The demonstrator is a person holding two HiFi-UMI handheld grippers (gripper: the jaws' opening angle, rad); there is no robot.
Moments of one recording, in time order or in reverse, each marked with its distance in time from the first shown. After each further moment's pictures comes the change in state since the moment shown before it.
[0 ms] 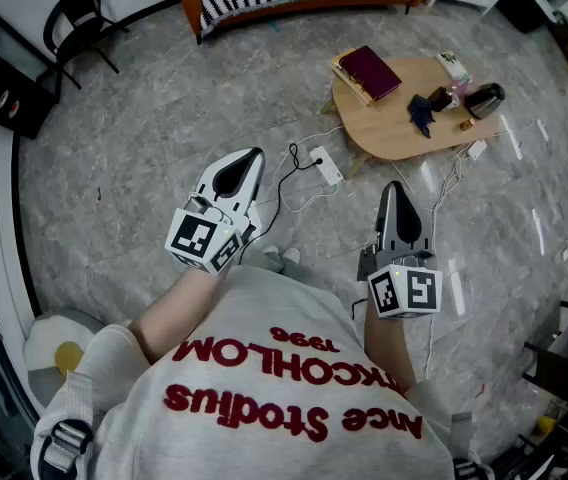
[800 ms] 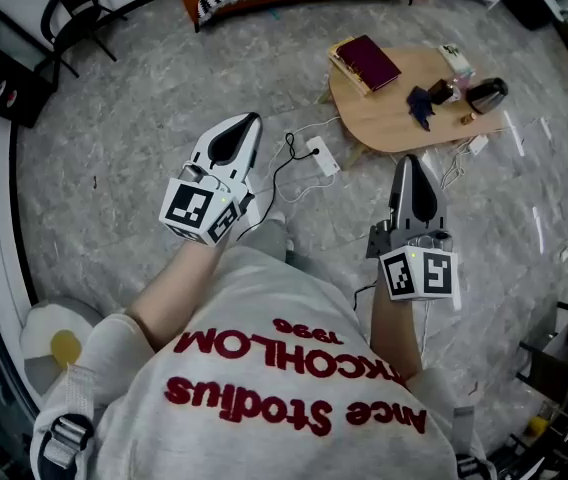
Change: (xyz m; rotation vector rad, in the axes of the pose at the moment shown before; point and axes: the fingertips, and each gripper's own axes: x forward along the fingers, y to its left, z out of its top) left arm 0.053 0.006 0.009 0.045 -0.037 0.036; right arm 0.024 -0.046 0.027 -0.005 -0.081 0.034
